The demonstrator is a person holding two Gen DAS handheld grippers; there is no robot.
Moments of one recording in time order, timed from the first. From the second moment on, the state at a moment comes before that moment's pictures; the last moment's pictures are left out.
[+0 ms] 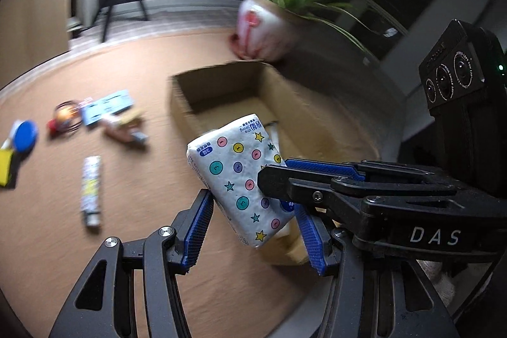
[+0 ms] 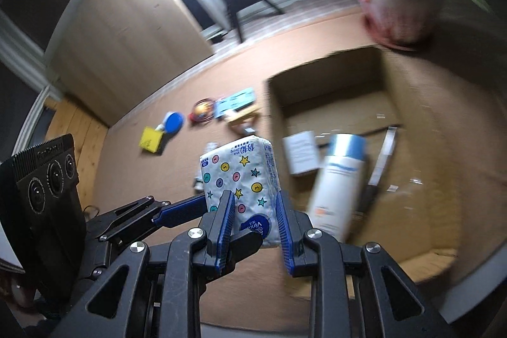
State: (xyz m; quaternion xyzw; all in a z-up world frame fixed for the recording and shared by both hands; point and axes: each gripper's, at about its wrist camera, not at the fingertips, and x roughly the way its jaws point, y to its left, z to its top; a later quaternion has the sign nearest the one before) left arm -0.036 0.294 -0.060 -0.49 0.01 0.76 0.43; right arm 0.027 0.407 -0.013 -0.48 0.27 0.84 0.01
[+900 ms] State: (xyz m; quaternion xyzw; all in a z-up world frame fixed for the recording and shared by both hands) left arm -0.033 0.342 -0.073 -0.50 0.05 0.75 0.43; right arm 0.057 0.449 -0.015 -0.47 0.24 0.85 0.09
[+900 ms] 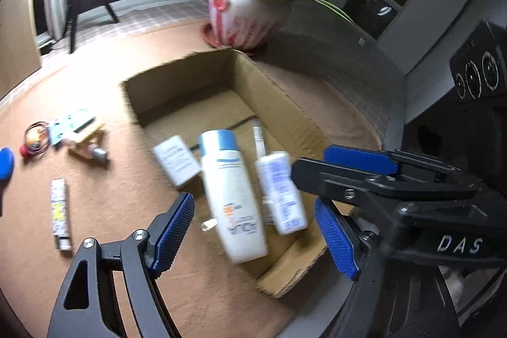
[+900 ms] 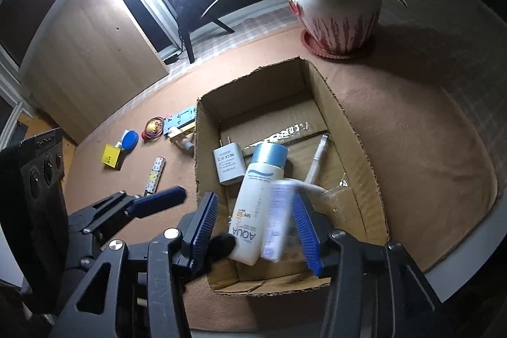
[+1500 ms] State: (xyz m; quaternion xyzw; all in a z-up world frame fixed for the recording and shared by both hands) left arm -0.124 0.193 -0.084 -0.53 -0.01 0.81 0.26; right arm 0.023 0.387 -0.008 -0.46 0.21 0.86 0.05
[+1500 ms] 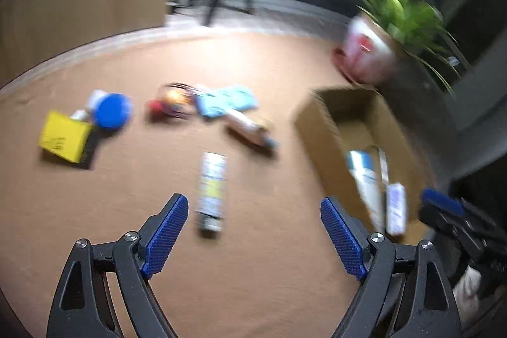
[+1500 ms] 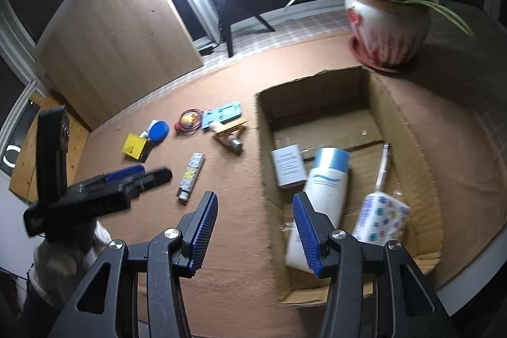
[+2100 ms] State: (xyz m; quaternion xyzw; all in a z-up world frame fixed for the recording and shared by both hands) left arm -0.278 0.119 -0.114 -0.55 -0.02 0.82 0.14; right arm -0.016 0.321 -0.032 -0.50 0.21 0.84 -0.01
